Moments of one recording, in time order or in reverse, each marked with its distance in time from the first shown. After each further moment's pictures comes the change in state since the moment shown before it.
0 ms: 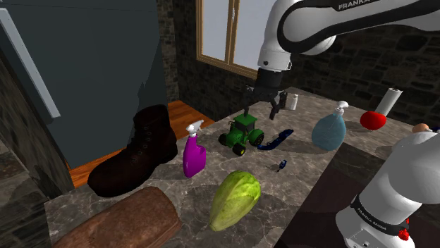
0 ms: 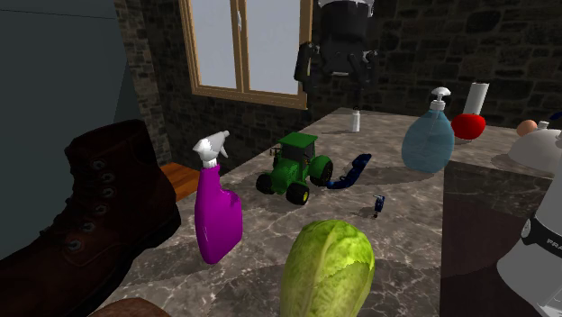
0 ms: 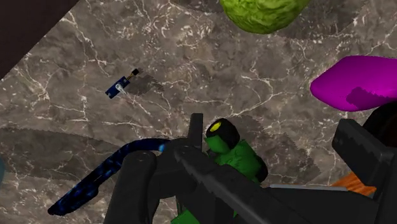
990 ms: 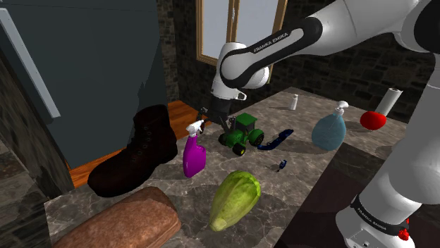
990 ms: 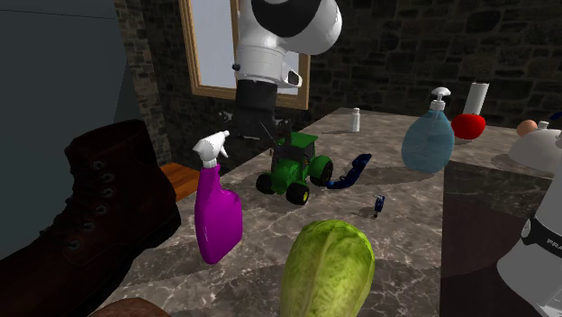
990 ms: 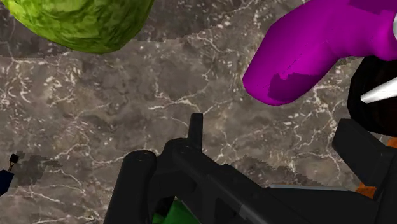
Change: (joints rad) arm 0.019 0.565 0.101 0.271 0.018 0.321 0.450
